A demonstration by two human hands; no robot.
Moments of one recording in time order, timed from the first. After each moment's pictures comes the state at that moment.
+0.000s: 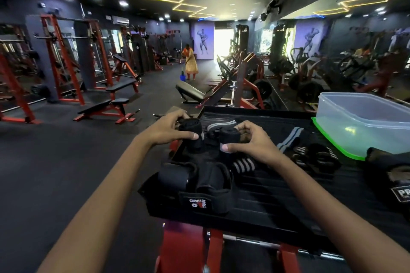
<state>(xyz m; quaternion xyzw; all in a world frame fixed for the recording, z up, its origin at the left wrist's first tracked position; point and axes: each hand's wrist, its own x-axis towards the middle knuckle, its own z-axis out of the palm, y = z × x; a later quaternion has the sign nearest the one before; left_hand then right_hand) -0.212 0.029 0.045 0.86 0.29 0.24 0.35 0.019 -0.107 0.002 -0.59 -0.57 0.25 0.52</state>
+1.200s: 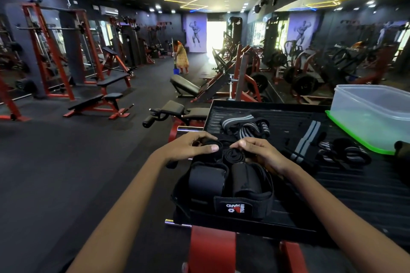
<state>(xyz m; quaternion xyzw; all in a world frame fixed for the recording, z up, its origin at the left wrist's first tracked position) -0.230 0.063 -0.013 0.88 0.20 0.15 0.41 -0.018 -0.076 -0.034 -0.52 -0.52 0.44 0.52</state>
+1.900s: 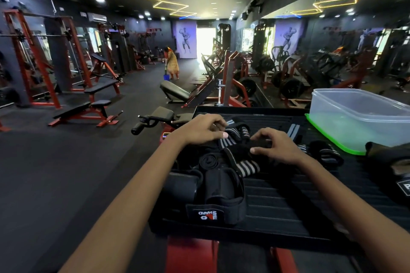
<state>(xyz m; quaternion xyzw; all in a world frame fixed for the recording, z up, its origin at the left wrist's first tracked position) -0.137 0.041 0.040 0.93 0.18 0.16 0.26 0.073 -0.100 -0.014 -0.71 -0.62 0.04 0.33</state>
